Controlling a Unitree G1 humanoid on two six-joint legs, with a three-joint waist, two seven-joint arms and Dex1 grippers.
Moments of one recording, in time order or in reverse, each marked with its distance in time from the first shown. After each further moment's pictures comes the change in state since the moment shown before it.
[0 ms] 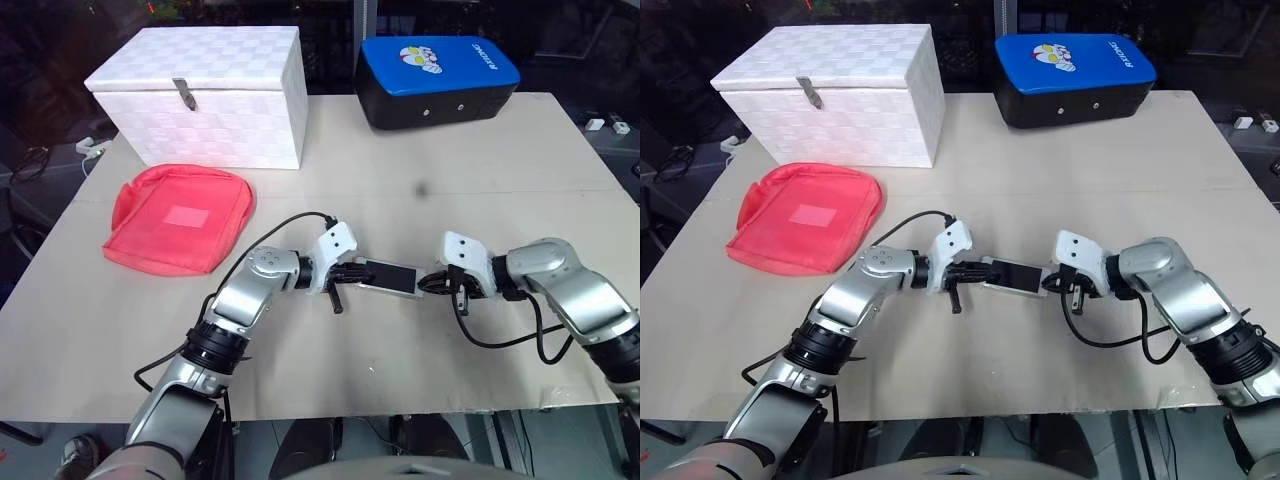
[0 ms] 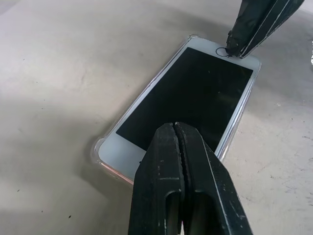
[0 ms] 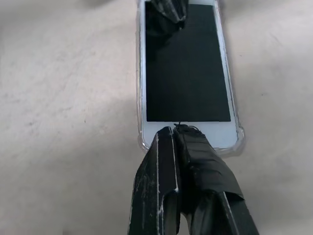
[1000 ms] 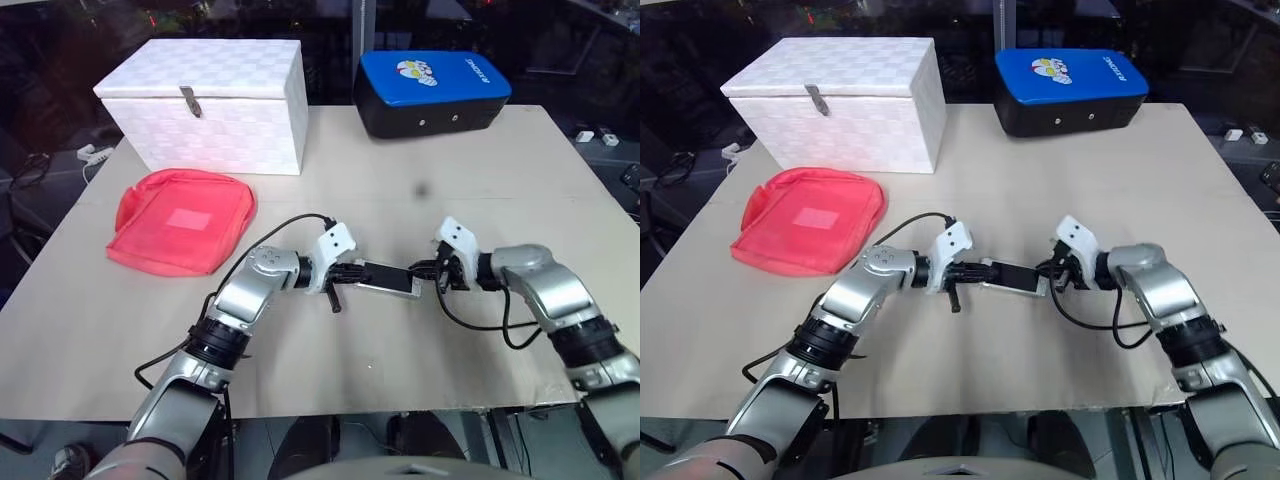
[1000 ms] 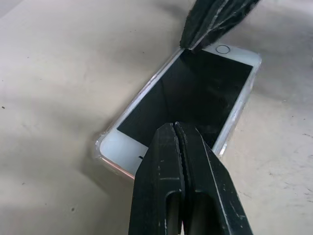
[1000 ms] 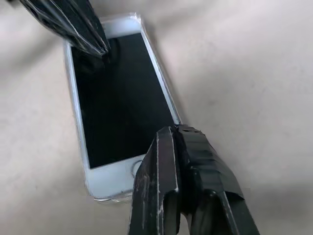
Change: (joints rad) left arm -0.029 -0.005 -0.004 0.059 0.010 -0.012 0.000; right arm 0.050 0.226 -0.200 0.192 0.101 0.037 -0.154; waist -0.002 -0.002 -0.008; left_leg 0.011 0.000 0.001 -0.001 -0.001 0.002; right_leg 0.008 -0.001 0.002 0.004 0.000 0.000
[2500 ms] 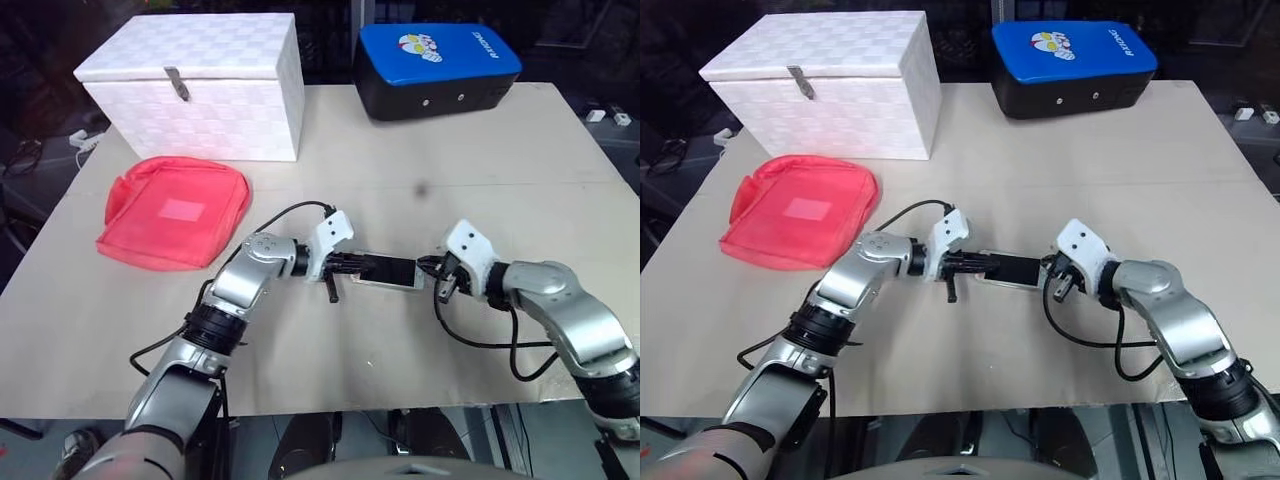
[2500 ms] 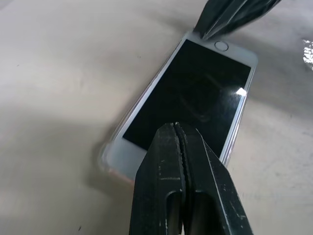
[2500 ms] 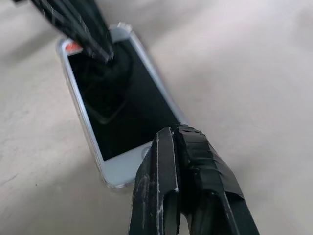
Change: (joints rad) left arm -0.058 0.032 0.002 0.059 -0.037 -0.060 -0.071; right arm 0.097 -0.020 0.013 -0.377 -0.055 0.153 -0.278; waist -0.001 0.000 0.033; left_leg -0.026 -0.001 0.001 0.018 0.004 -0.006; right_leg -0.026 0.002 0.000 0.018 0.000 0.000
